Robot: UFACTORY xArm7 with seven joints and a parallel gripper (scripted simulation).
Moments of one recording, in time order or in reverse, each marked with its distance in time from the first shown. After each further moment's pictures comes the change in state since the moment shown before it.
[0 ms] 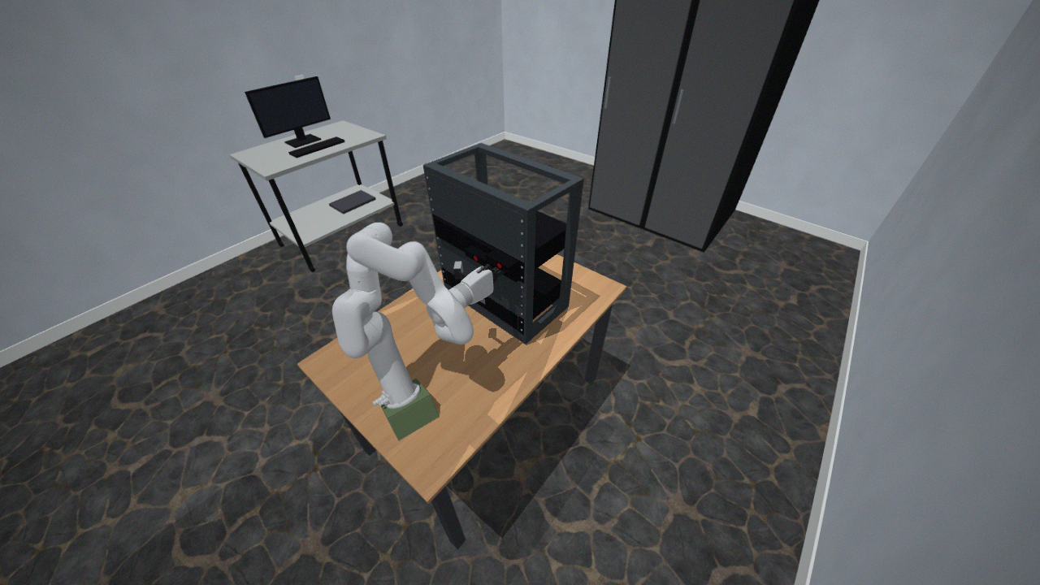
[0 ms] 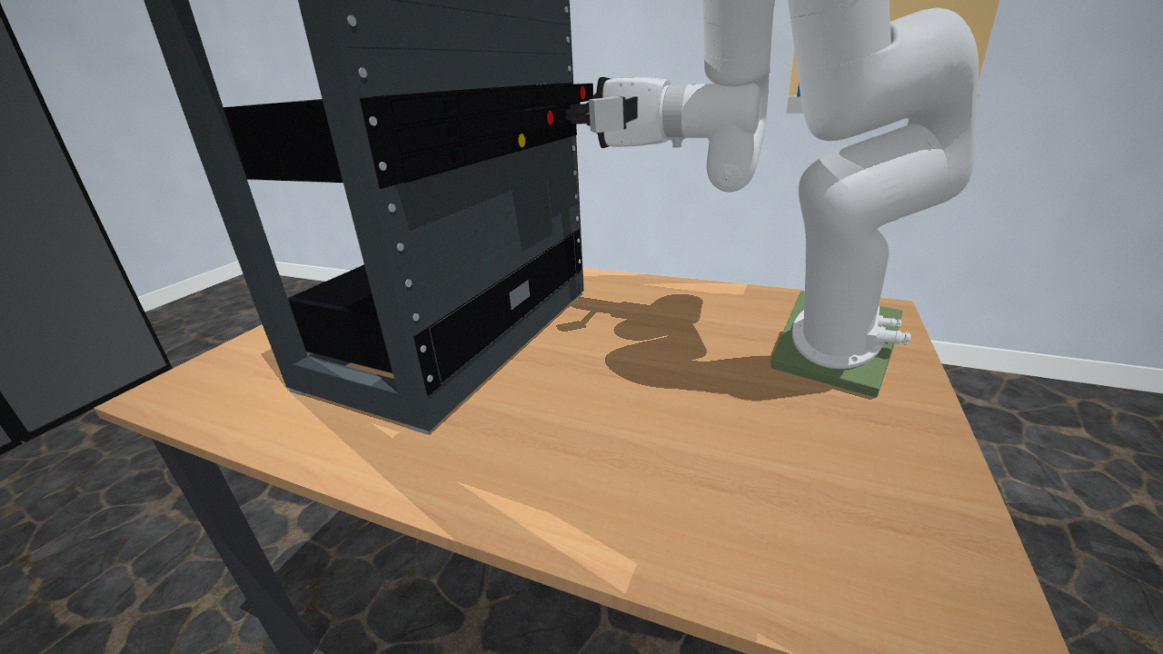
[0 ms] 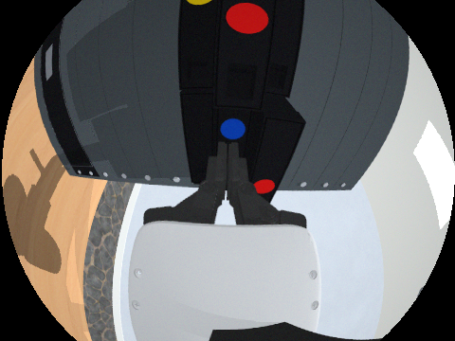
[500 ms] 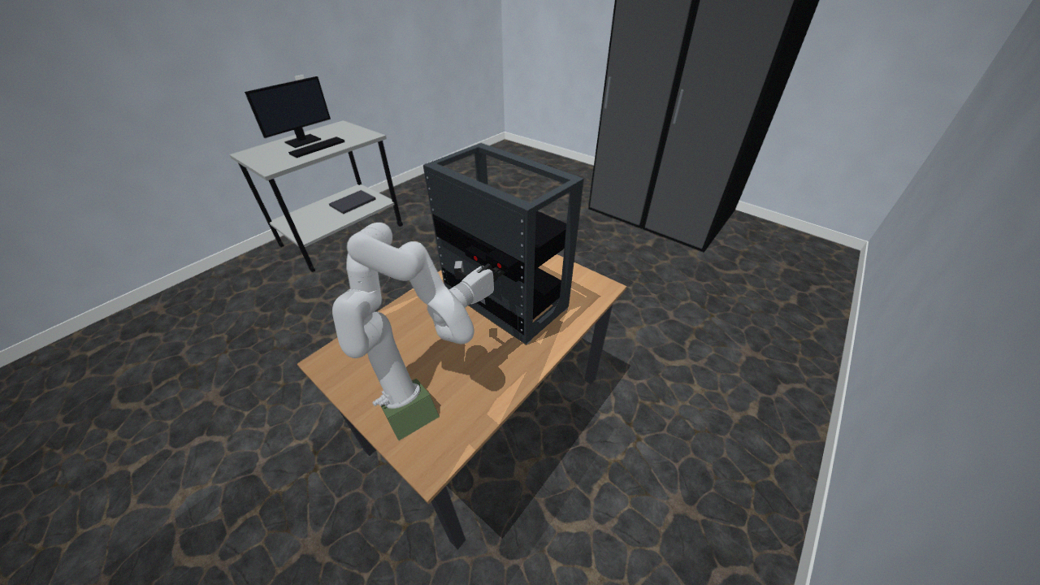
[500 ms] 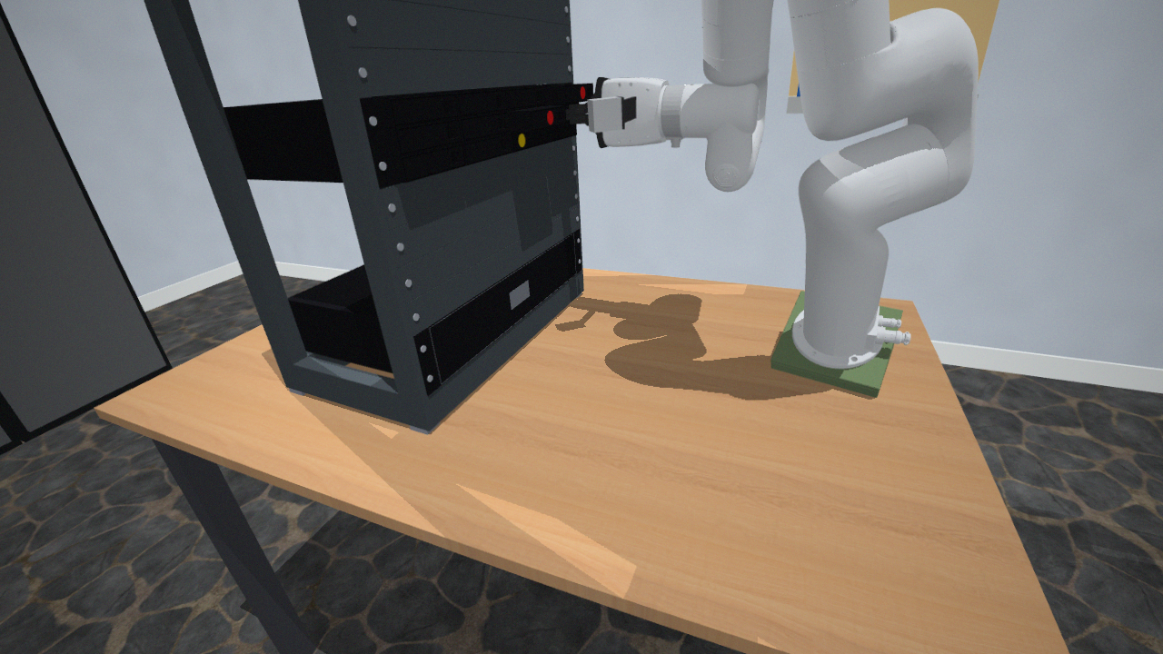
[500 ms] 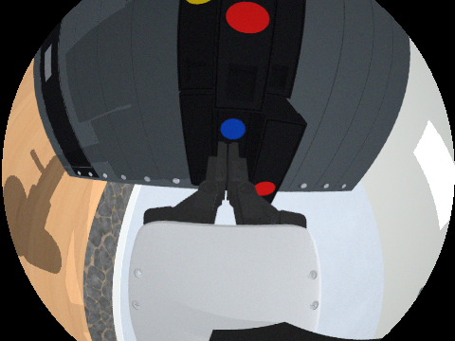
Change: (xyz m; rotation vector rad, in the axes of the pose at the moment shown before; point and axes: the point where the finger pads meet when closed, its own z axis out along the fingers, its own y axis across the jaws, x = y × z) arm 0.000 0.000 0.002 0.000 0.000 0.000
